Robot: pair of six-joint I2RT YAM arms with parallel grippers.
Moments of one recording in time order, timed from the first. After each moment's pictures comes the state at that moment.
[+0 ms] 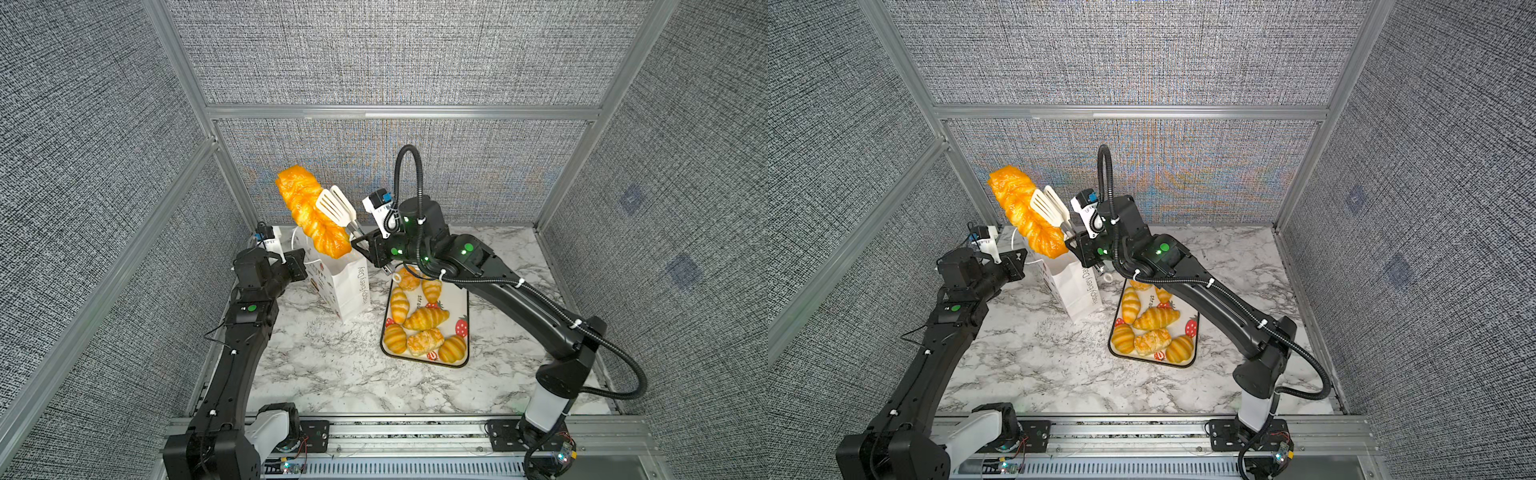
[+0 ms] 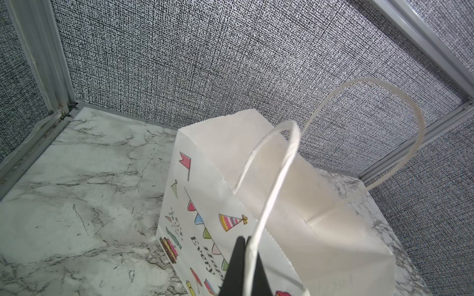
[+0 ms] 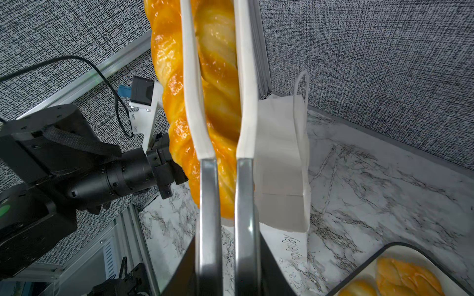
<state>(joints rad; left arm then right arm) 0.02 1.08 0.90 -0.12 0.35 -0.36 0.88 1.81 2.03 -0.60 -0.14 0.29</state>
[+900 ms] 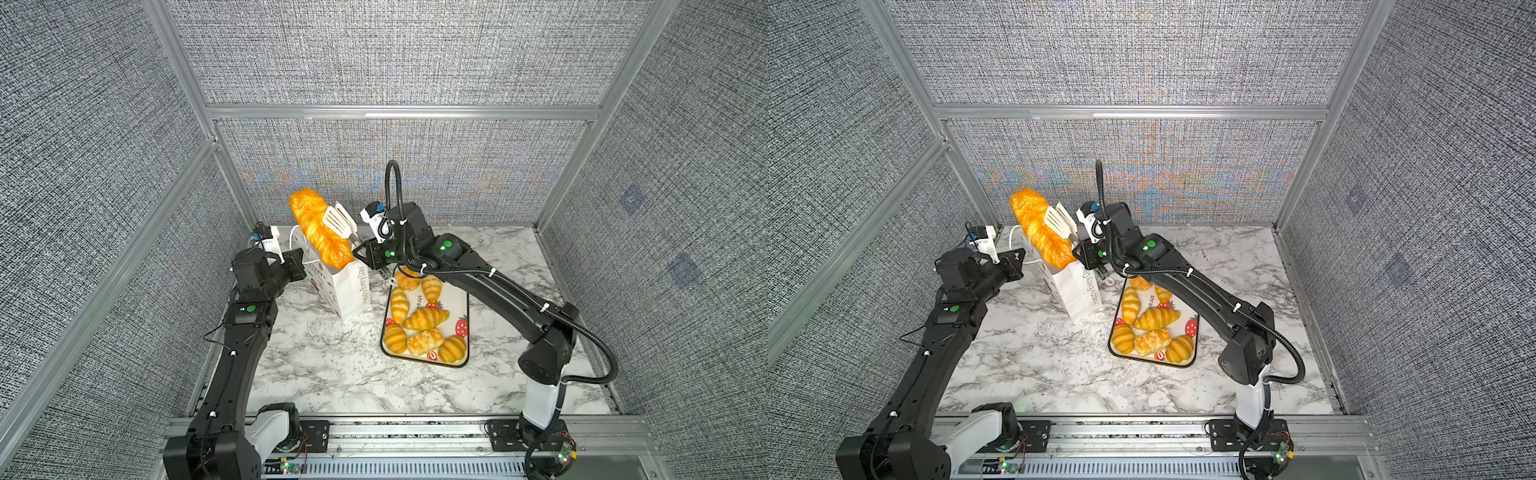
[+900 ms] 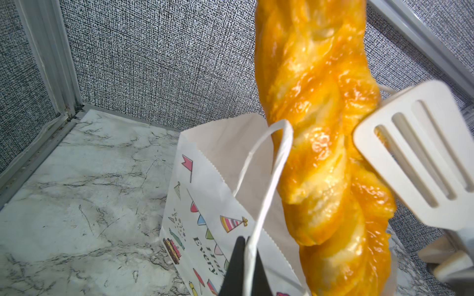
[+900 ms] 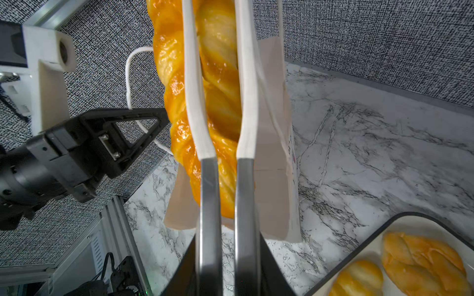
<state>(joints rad) 0.03 1.08 0.90 -0.12 0.34 -0.36 0.82 1.90 1.98 -0.60 -0.19 0.33</state>
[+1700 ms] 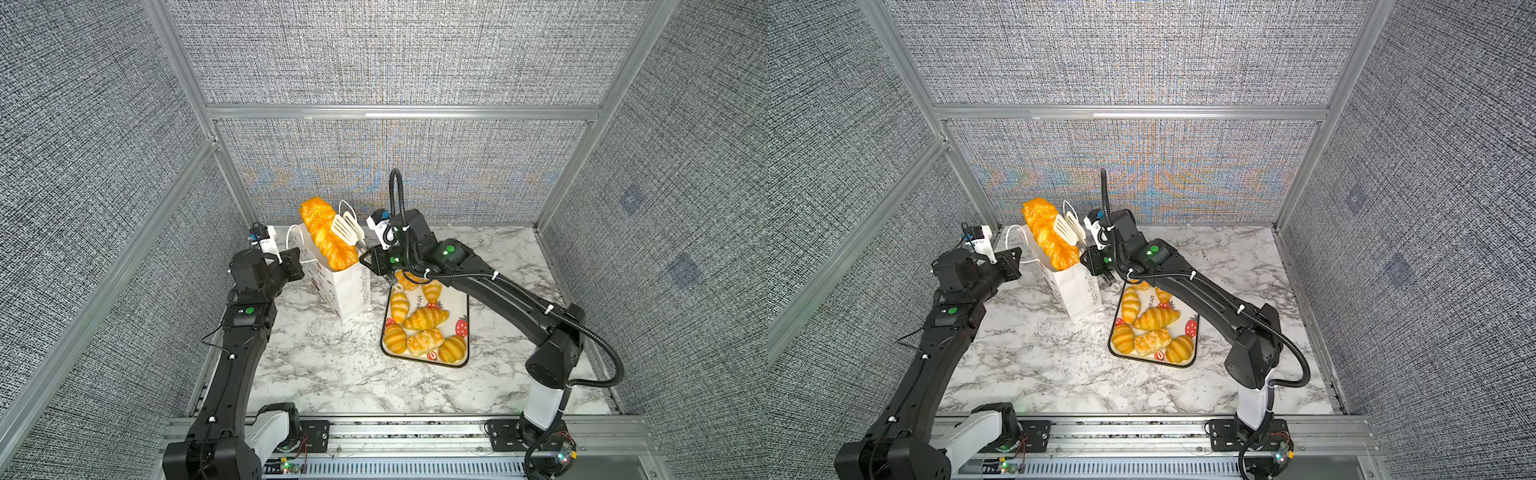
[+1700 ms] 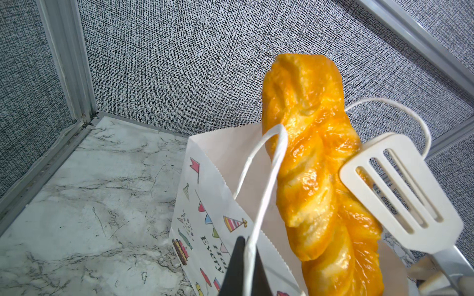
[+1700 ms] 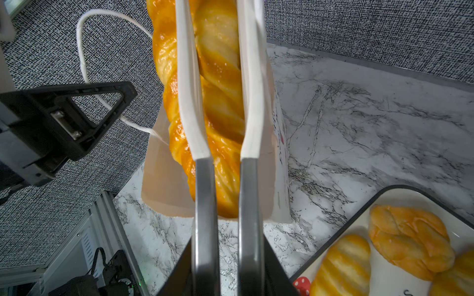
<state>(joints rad) 0.04 1.06 0.90 -0.12 0.30 -0.35 0.81 1.85 1.88 -0.60 -0.16 0.34</state>
